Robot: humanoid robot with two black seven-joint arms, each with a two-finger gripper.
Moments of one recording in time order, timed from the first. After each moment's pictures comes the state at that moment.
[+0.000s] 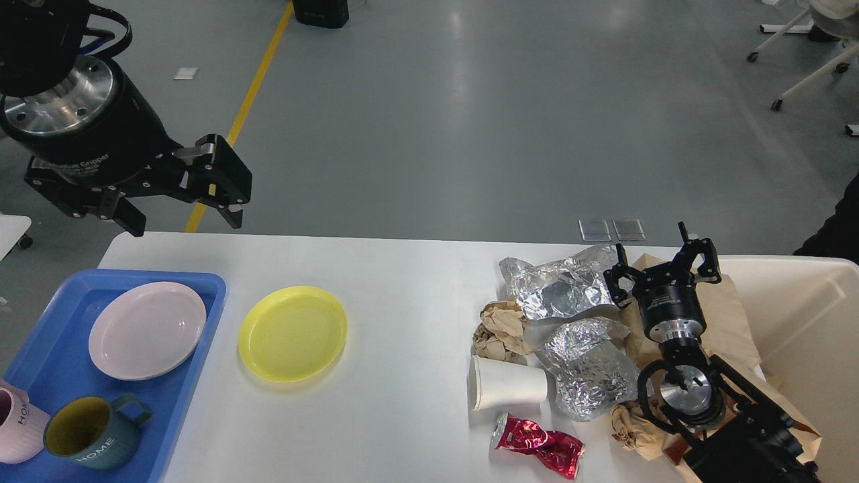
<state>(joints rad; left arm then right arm) -2.70 0.16 1.59 -1.61 -0.23 -0.87 -0.03 0.35 -0.15 1.08 0.77 -0.09 0.27 0.49</state>
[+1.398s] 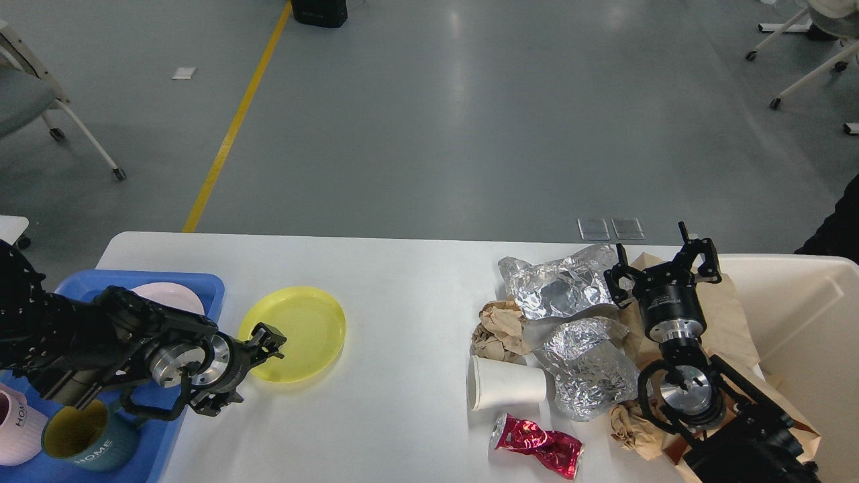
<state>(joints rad) -1.29 0.31 1.02 -1.05 -0.52 -0.05 0.11 0.35 -0.15 1.08 0.77 -0.09 0.27 0.49</state>
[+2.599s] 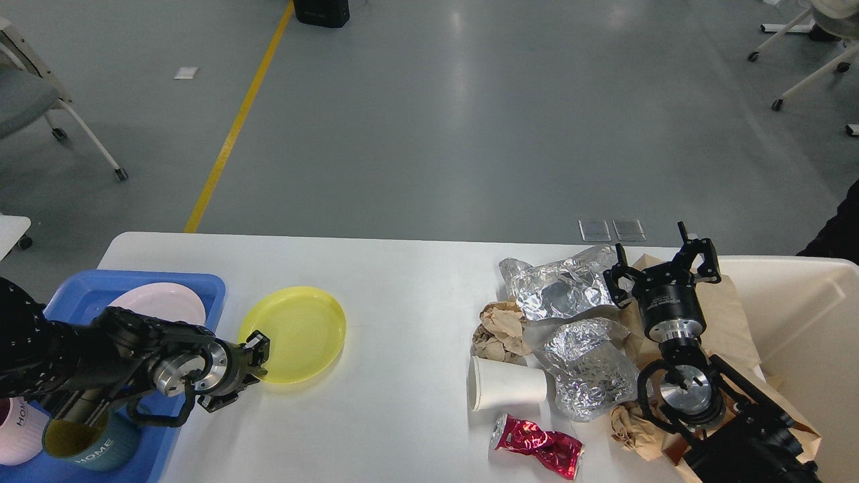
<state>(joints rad) -1.15 0.31 0.92 -0.91 -0.48 -0.04 0.12 0.35 -0.15 1.08 0.77 -0.09 0.27 0.49</state>
